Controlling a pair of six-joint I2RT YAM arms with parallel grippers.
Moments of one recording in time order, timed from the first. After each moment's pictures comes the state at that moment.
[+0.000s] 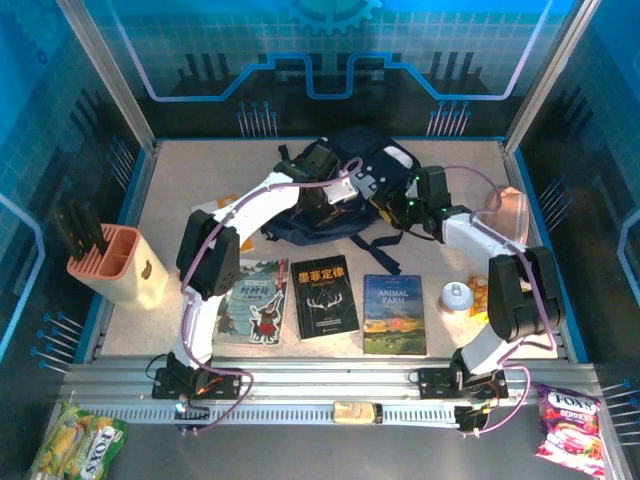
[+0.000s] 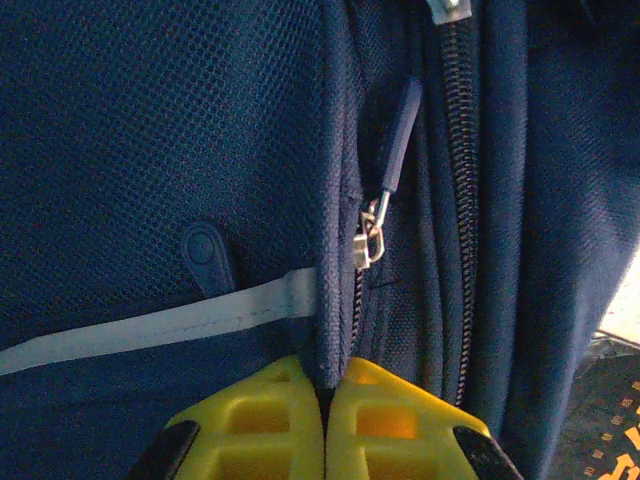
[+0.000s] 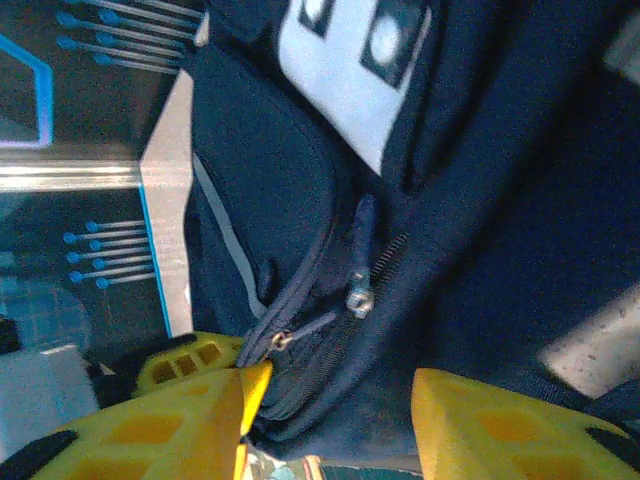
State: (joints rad) left arm -0.53 2.13 1.86 -0.87 0.10 0.46; right arm 0.21 1.60 1.01 -0.09 -0.46 0.97
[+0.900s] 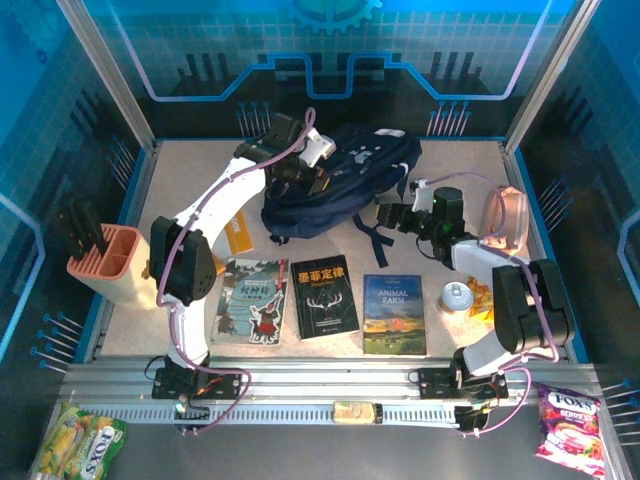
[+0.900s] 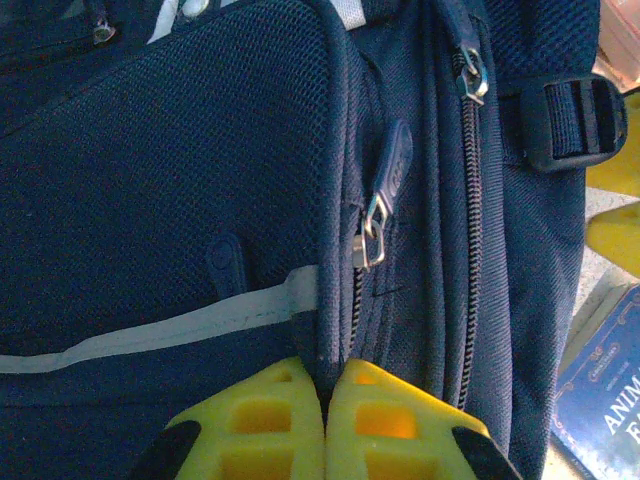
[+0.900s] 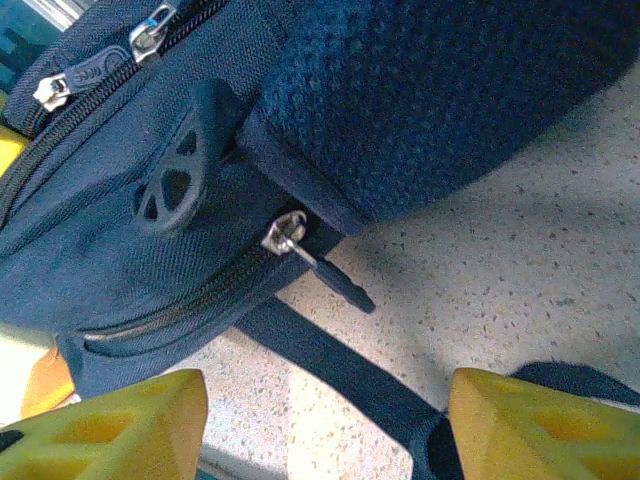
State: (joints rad) left arm -0.39 1.98 1.88 -0.77 0.37 0.12; right arm 0.15 1.56 0.73 0.39 -0.55 0.40
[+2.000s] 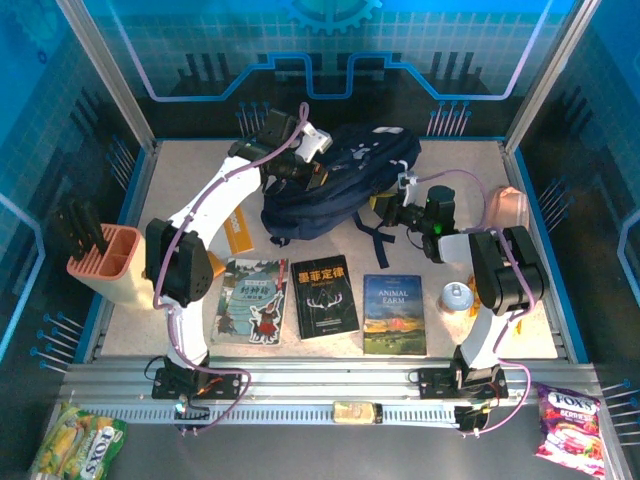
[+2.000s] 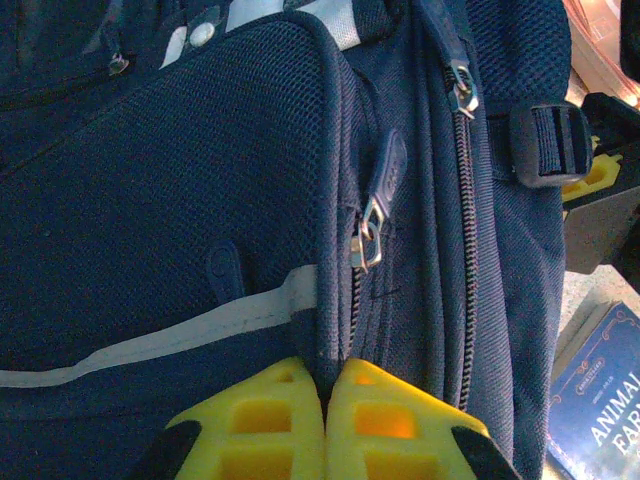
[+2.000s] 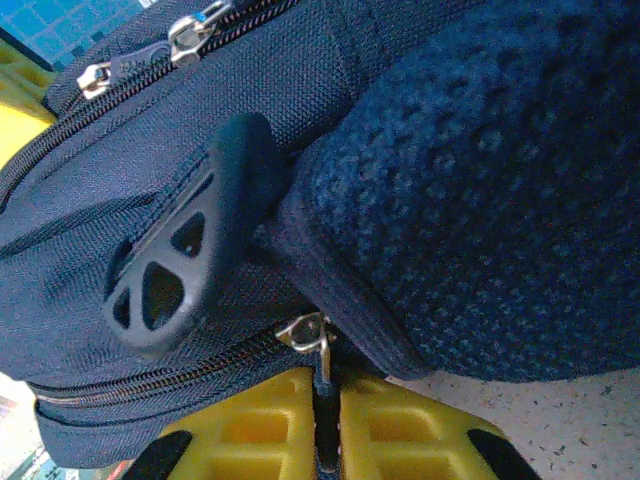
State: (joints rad) left arm -0.37 1.96 1.88 -0.75 0.40 0.11; right arm 0.15 1.81 0.78 0.80 -0.71 0.37
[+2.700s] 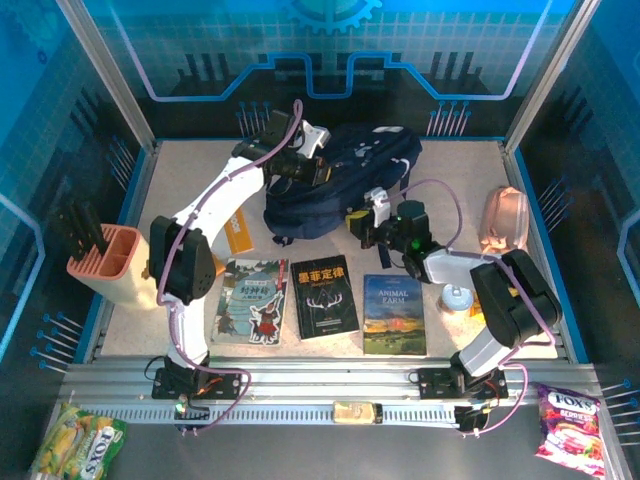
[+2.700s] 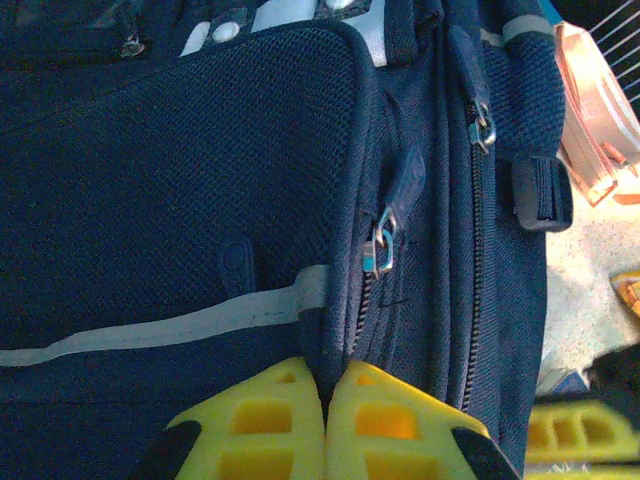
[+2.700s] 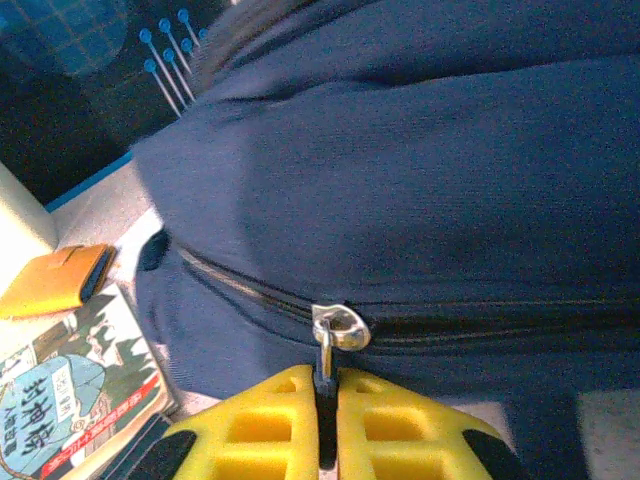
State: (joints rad) left arm -0.38 2.00 1.88 -0.68 0.40 -0.12; right arm 0.43 1.60 0.68 0.60 -0.42 0.15
